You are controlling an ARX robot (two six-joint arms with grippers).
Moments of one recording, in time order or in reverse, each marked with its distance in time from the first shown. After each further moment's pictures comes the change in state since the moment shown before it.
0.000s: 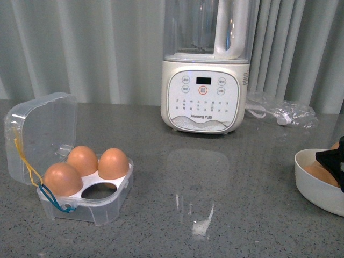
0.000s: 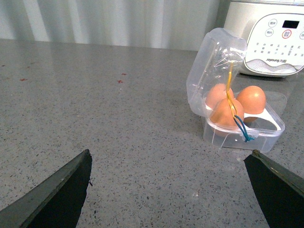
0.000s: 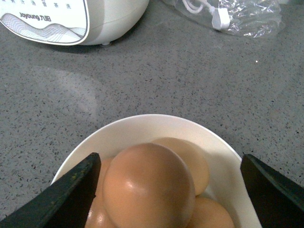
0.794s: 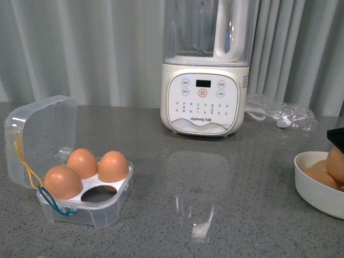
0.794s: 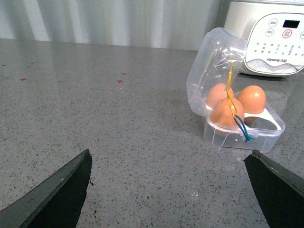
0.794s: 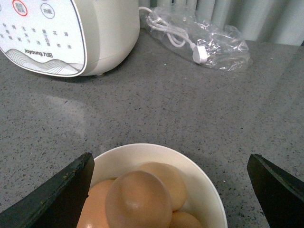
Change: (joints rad) left arm 0.000 0.000 0.000 0.000 0.000 0.000; right arm 0.005 -0.104 -0.004 -0.009 0.057 -0.019
